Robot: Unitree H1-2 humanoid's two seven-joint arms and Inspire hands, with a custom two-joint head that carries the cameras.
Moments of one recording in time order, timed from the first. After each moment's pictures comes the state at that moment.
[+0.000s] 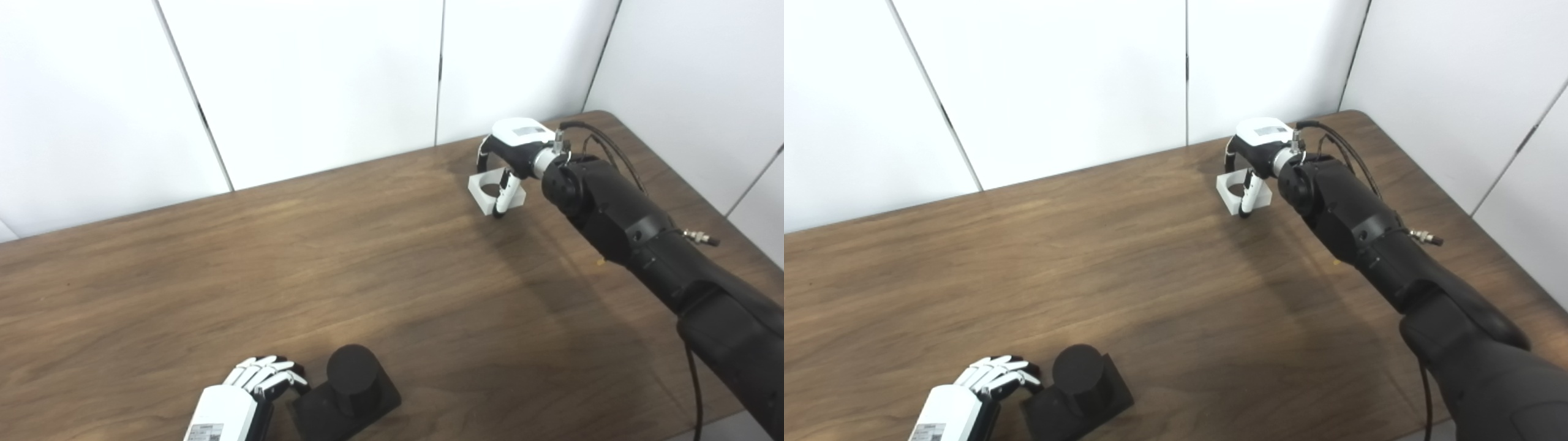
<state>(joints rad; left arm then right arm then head) 0.20 0.29 -0.38 -0.22 0.98 -0.17 0.10 -0.61 -0.64 0.35 0.38 -0.78 0.22 0.29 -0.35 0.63</state>
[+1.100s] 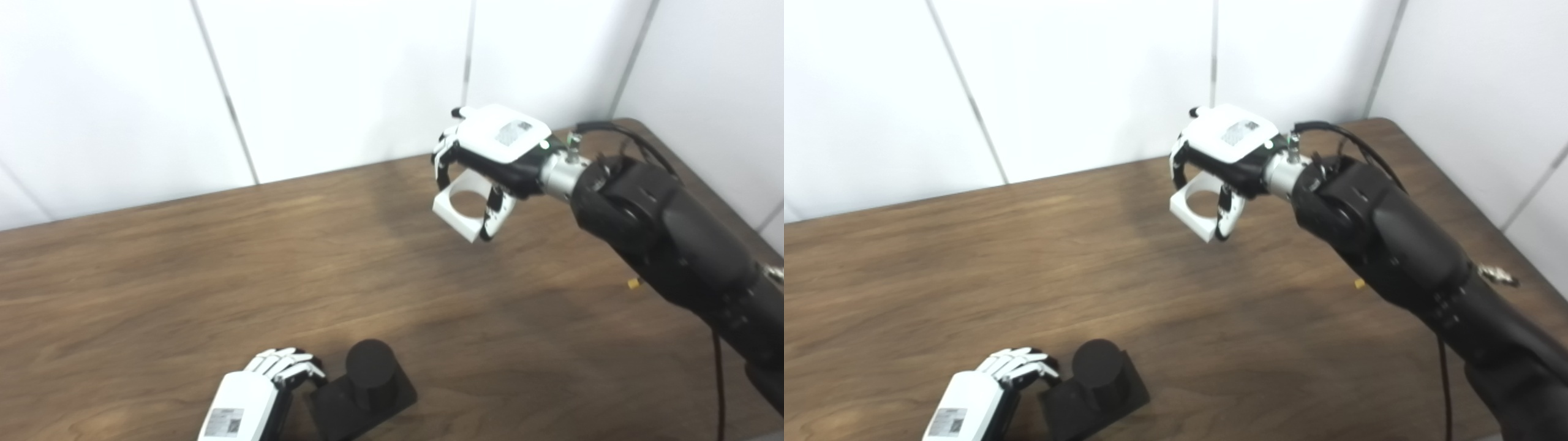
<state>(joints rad) 0.19 0.27 -0.39 -0.25 1.00 -0.12 0.05 -0.49 -0.70 0.31 -0.48 -0.80 0.20 0.68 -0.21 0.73</state>
